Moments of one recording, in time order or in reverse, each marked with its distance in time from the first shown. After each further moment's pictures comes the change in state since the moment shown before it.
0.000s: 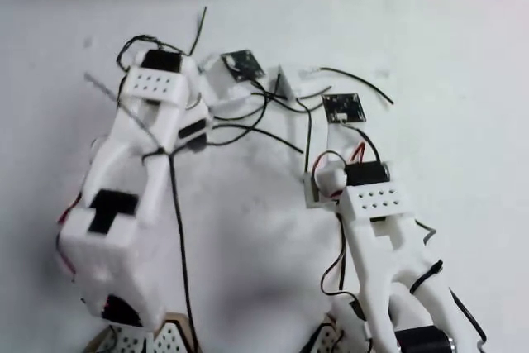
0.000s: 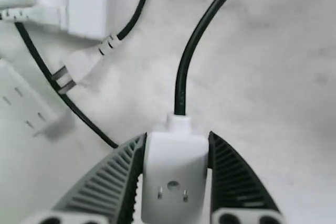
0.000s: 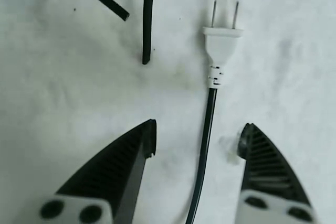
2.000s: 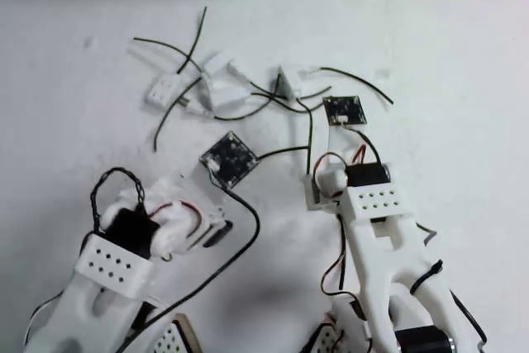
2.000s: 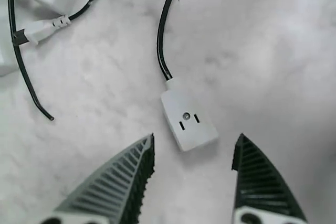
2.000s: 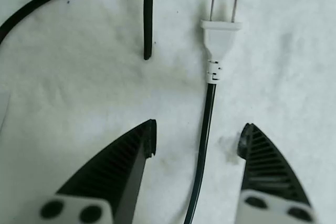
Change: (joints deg) left arm 14.9 -75.1 69.3 -16.9 26.5; right arm 0.4 0.0 0.9 0.0 0.0
